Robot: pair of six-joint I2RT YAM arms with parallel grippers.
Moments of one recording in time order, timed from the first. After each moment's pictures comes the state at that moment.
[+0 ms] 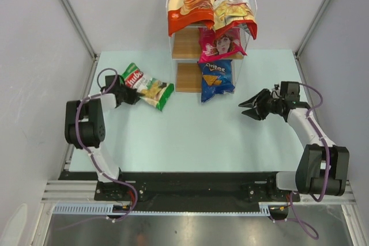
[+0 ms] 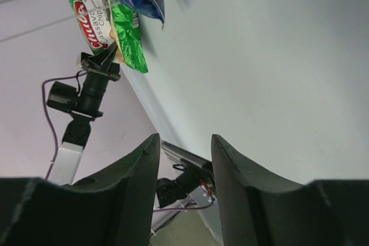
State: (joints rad) left arm 0.08 1.86 1.03 0.03 0.32 -1.15; right arm -0.08 1.32 0.86 -0.43 -0.70 0.93
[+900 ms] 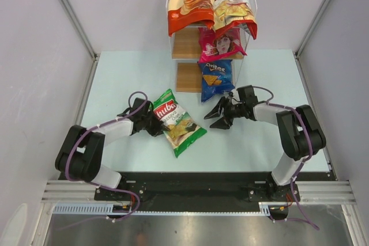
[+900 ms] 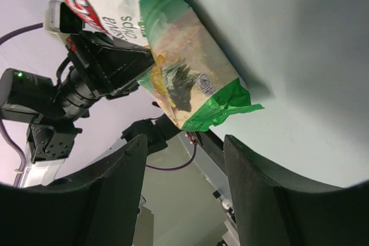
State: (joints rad) left arm -0.34 1.47 0.65 -0.18 0.30 -1.13; right arm 0.30 1.71 0.86 -0.06 -0.85 1.01
